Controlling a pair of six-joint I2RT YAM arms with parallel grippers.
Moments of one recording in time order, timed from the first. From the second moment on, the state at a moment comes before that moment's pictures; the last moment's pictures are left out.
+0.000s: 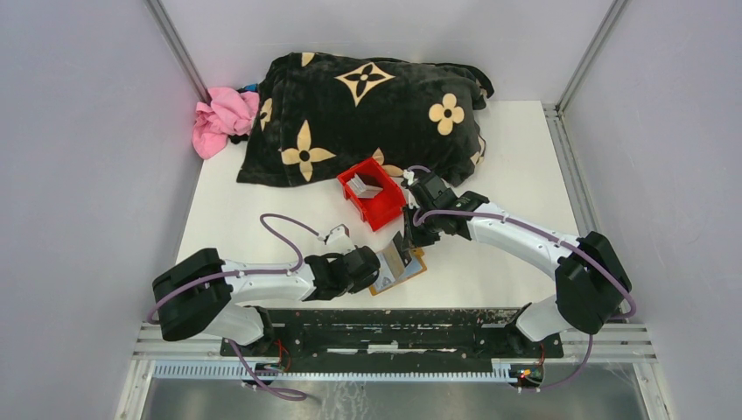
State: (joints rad) left arm -1.12 1.38 0.58 -0.21 -0.41 -1.43; right arm 0.73 1.48 1.02 -0.56 -0.18 0.53
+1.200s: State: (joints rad) left arm -1.13 1.21 0.59 -0.53 -0.44 -1.43; right arm 0.80 1.50 1.07 -0.57 -0.08 0.52
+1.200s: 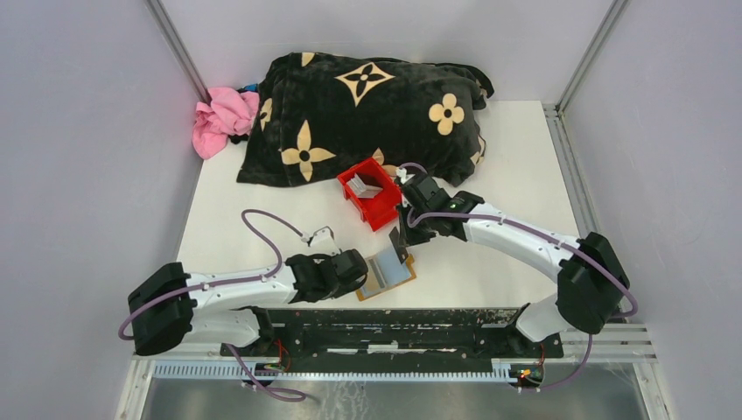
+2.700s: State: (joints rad) left arm -1.13 1.29 0.60 -0.48 -0.43 -1.41; right arm 0.79 1.57 0.83 -0.17 -0.34 0.63
